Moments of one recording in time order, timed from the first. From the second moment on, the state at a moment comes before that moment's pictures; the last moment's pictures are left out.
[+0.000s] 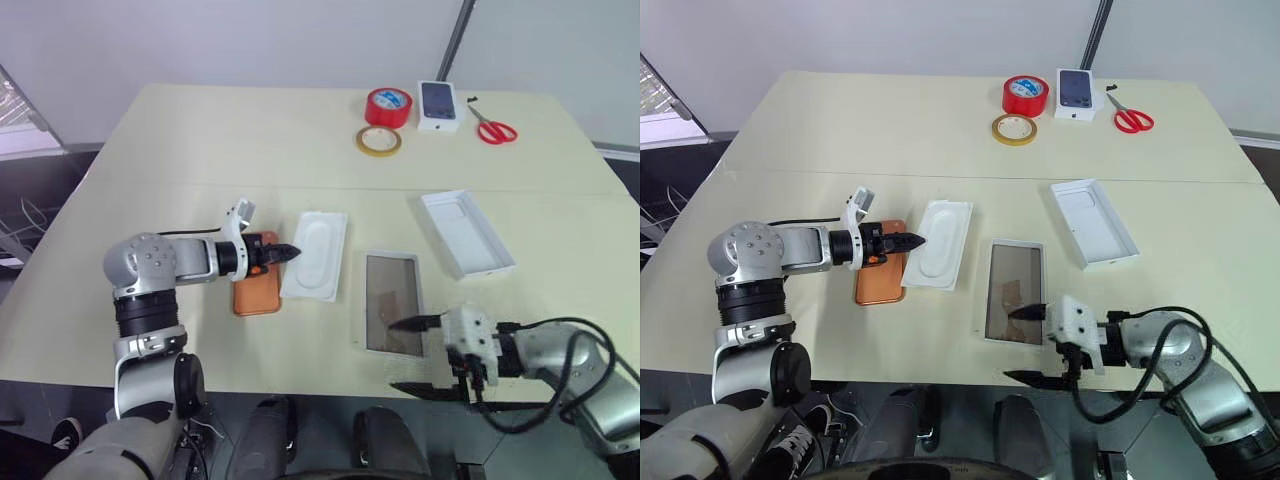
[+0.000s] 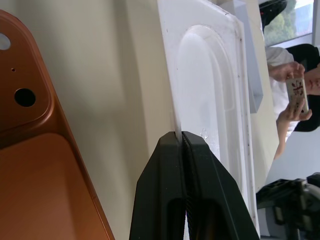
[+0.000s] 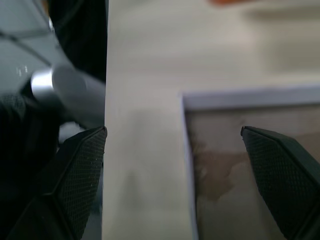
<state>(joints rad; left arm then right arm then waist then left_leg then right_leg) -0.71 0.26 0.39 0.15 -0.69 1.58 -0.43 0.11 -0.85 0.09 -0.36 0.31 0.15 1.15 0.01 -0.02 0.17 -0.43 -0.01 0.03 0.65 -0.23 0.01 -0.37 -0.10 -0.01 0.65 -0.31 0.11</state>
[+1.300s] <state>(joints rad) -0.78 0.03 0.34 0.23 -0.63 1.30 -0.28 -0.27 -0.78 0.00 0.11 0.14 -0.12 1.07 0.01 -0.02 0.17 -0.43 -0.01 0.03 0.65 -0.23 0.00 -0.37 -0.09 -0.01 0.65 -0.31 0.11</state>
